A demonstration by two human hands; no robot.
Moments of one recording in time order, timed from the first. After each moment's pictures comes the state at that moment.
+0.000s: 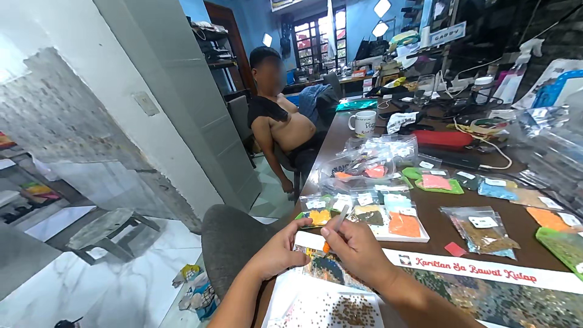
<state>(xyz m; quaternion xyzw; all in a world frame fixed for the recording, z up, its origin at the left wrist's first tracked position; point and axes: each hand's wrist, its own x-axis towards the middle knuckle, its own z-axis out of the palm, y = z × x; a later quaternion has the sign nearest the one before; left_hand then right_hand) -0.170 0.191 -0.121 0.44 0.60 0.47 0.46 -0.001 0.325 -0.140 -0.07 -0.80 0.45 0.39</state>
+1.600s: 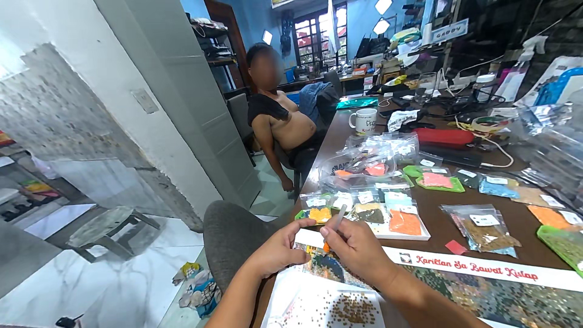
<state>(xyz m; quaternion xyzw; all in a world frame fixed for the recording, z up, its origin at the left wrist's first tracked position) -0.172 0.190 -0.121 0.44 0.59 0.48 0.49 0.000 0.326 -0.141 -0.07 -0.82 0.43 0.37</state>
